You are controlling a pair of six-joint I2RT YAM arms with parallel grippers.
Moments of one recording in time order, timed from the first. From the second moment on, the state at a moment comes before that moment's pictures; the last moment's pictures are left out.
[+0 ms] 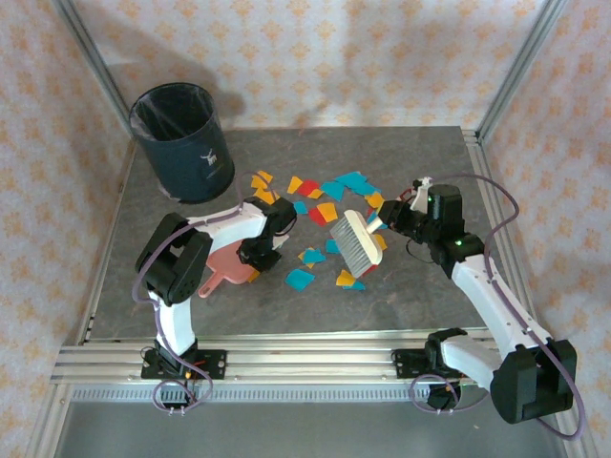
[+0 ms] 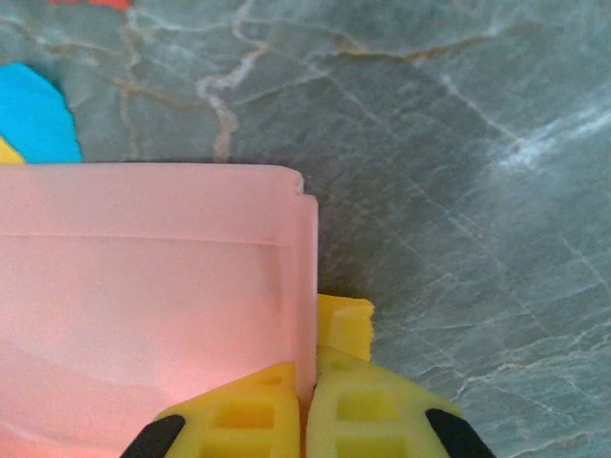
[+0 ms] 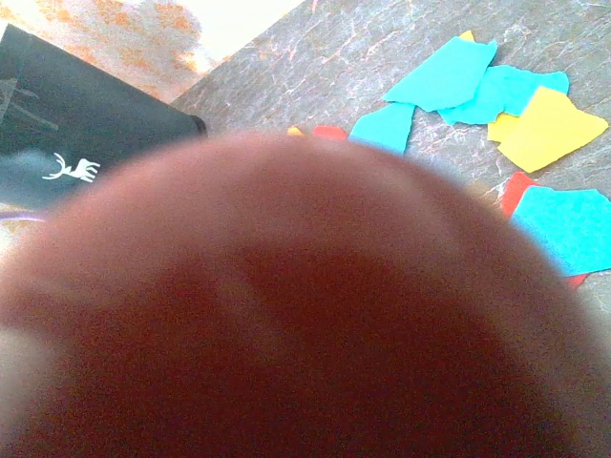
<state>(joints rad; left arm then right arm) -0.55 1.88 1.23 -1.04 -0.13 -0.04 0.19 1.04 0.76 -0.29 -0.40 0.63</state>
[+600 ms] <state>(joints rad) -0.69 1.89 1.51 -1.10 -0.23 0.00 0.18 0.98 0.74 -0.31 -0.35 0.63</state>
